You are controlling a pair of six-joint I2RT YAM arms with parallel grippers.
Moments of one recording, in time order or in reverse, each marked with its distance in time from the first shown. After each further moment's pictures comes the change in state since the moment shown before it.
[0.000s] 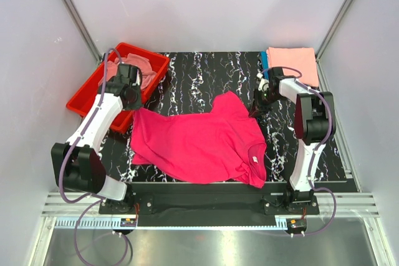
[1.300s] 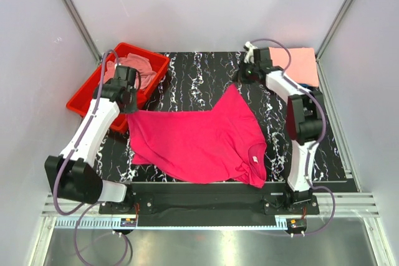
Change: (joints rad) left arm -0.031 -0.115 0.007 -0.134 -0.125 0.029; right arm 0.126 -0.026 0.110 0.444 0.136 0.156
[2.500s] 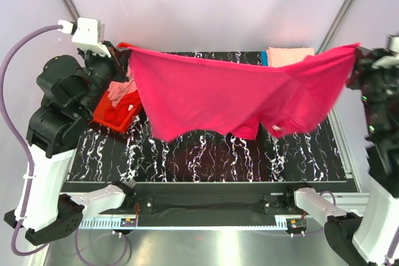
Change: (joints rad) left arm -0.344 -0.259 0.558 0.238 0.059 0.098; right arm -0.065 -1.036 0.427 -0.558 0.547 -0.420
